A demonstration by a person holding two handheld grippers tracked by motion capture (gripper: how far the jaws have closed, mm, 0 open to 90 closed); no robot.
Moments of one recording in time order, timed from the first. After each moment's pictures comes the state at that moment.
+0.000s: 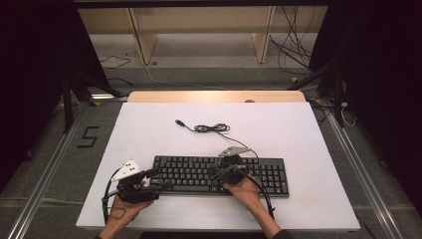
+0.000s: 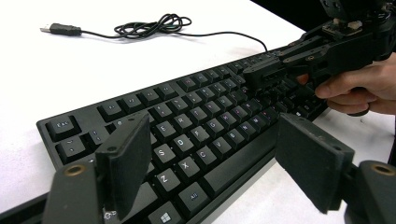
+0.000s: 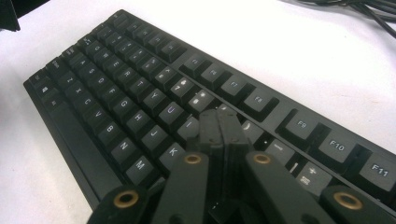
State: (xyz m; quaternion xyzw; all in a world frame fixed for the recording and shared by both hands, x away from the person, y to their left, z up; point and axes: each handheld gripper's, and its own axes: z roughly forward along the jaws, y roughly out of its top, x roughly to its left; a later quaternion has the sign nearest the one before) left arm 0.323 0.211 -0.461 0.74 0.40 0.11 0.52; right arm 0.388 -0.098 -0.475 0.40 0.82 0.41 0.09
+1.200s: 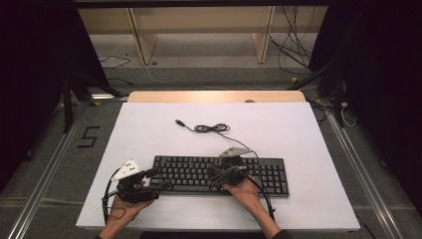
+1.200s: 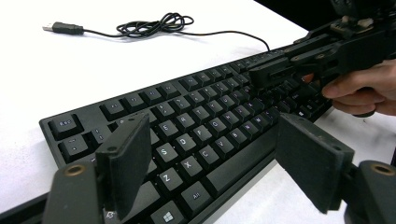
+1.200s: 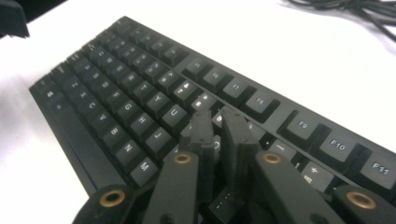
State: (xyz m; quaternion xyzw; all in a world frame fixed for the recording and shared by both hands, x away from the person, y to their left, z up) left arm 0.324 0.211 -0.461 0.74 0.41 0.11 0.52; right arm 0.385 -0.100 -0.474 0.40 0.81 0.42 0.09
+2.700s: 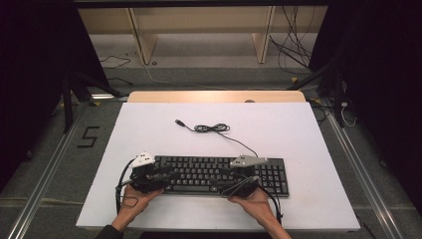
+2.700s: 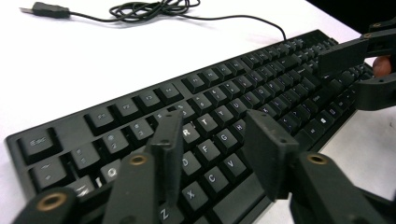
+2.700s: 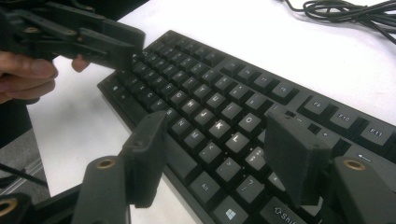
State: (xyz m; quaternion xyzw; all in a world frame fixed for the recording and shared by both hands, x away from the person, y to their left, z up) left arm 0.355 0.184 -0.464 0.77 0.42 0.09 0.48; right arm 0.348 -0.124 -0.457 0.37 0.80 0.47 0.06
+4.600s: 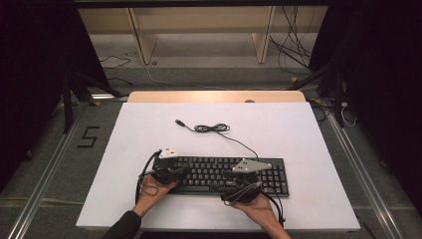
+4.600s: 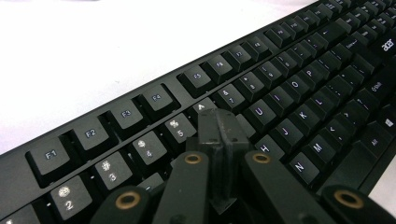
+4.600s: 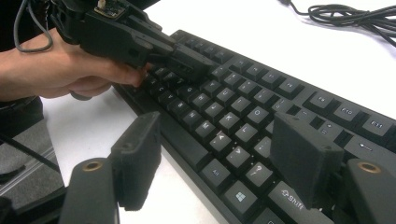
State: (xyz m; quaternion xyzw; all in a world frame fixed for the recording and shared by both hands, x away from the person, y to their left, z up) left arm 0.389 0.139 -0.481 0.81 0.42 0.10 0.40; right arm 0.333 -0.129 -0.455 0.36 0.80 0.48 0.07
